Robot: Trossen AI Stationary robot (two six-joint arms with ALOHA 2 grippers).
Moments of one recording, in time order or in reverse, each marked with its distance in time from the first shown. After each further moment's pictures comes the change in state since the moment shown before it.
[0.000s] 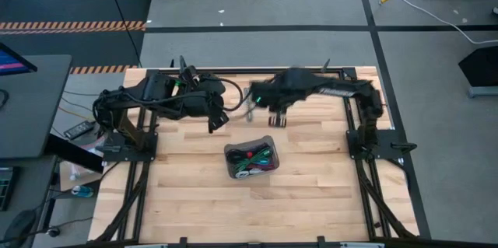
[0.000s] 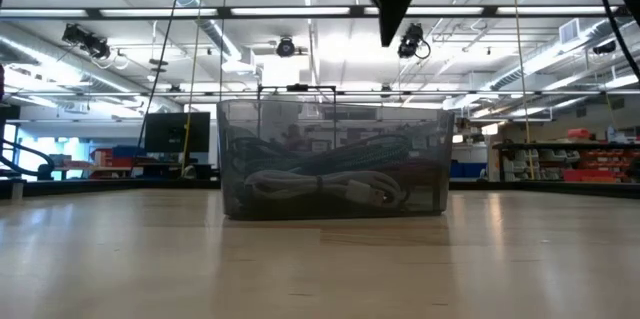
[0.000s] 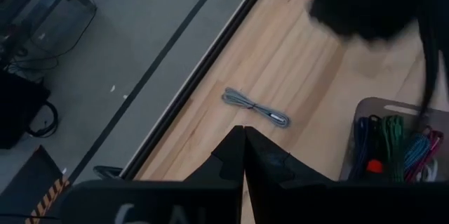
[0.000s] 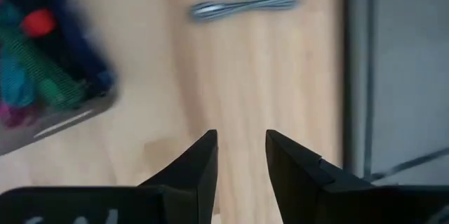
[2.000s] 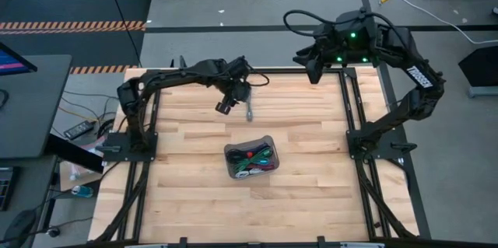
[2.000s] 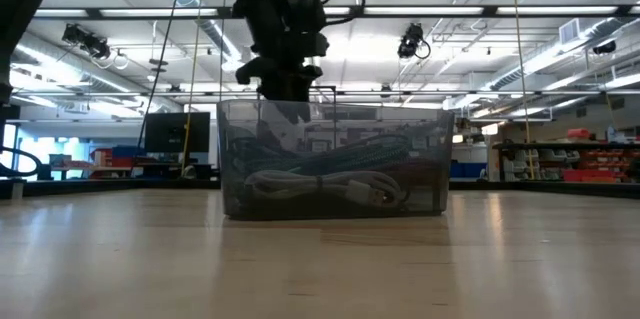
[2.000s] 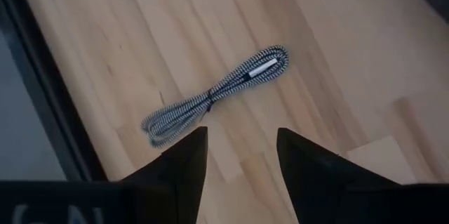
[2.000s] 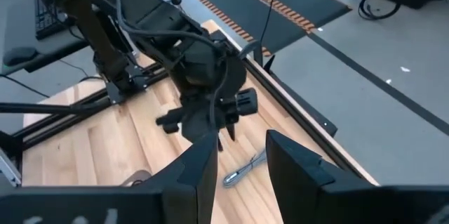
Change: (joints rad) left arm 0.560 0.159 -0.680 0.746 0.787 1.387; right arm -0.218 -0.511 0.000 0.367 -0.210 0.205
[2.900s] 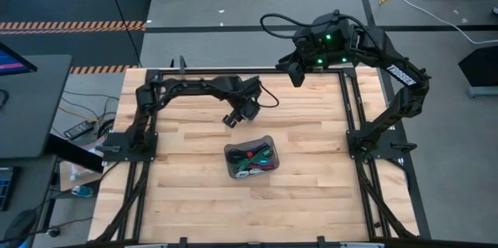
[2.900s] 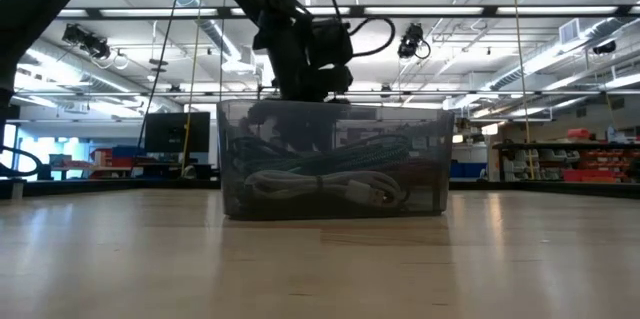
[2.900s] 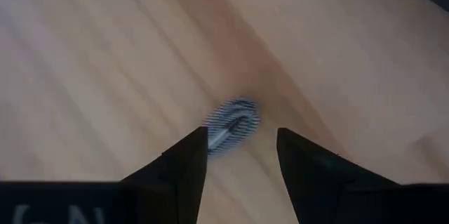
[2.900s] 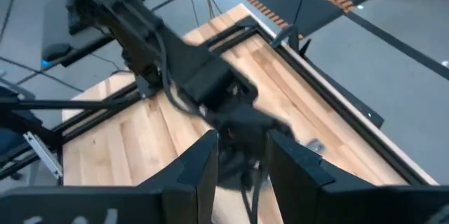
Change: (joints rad) left arm -0.090 0.173 0.001 0.105 0.031 0.110; right arm 0.004 0.107 0.000 0.071 -0.125 0.063
